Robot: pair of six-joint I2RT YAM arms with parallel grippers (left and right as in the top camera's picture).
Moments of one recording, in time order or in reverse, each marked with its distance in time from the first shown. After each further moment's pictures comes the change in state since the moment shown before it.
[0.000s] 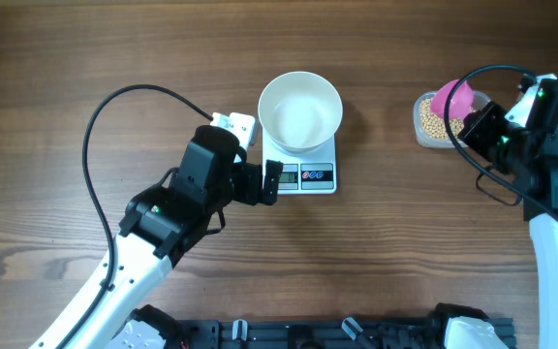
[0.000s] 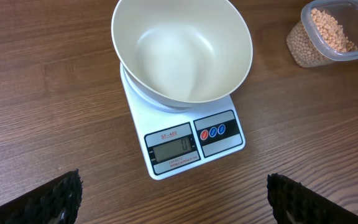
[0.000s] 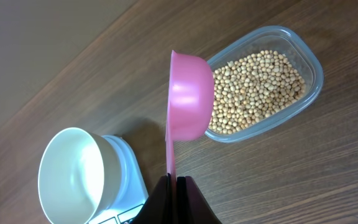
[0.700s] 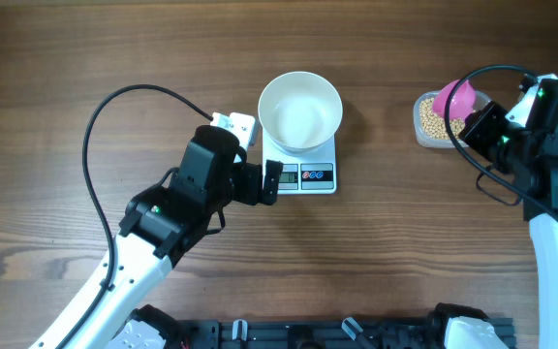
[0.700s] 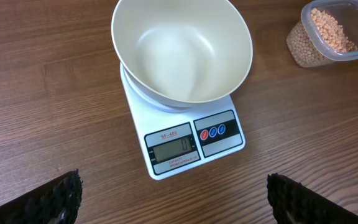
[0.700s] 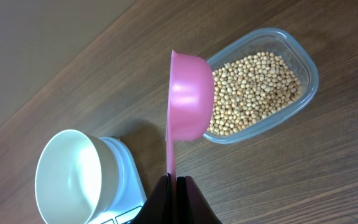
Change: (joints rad) left arm 0.000 0.000 0.000 0.000 0.000 0.000; right arm 0.000 0.000 0.000 0.001 0.012 0.000
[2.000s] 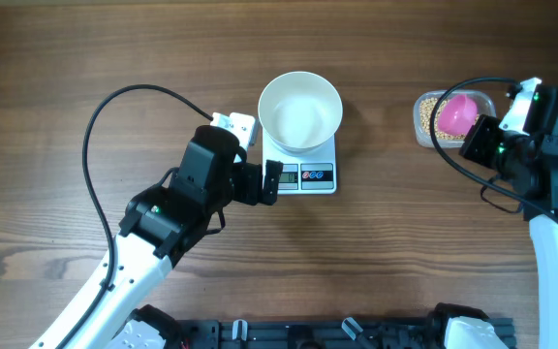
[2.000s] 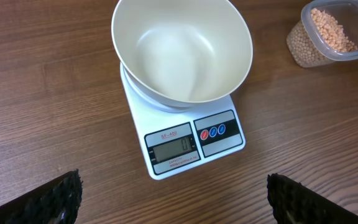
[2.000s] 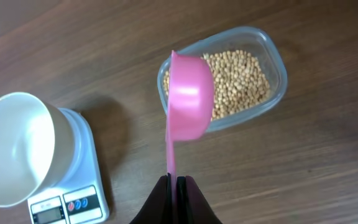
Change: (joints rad) left arm 0.000 0.000 0.000 0.000 0.000 0.000; right arm 0.000 0.000 0.000 -0.069 0.059 -0.238
